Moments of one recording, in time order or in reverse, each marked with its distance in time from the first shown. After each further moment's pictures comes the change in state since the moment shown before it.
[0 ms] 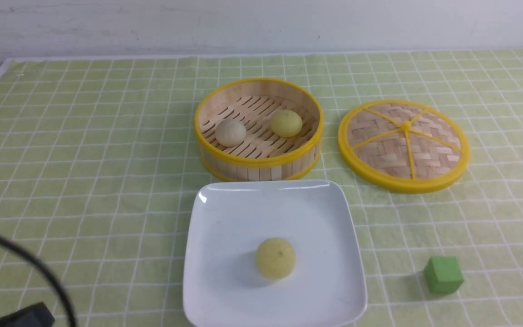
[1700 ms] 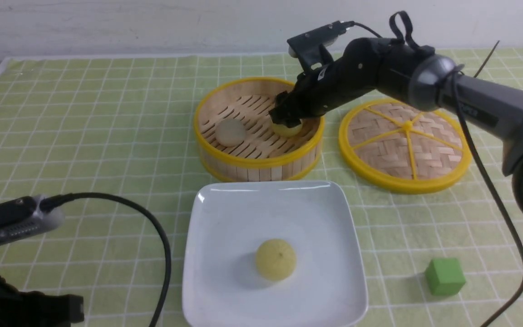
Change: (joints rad) right arm 0.378 2.006 -1.532 0.356 -0.285 -0.721; left arm -0.001 0.538 -0.198 0.073 0.168 0.258
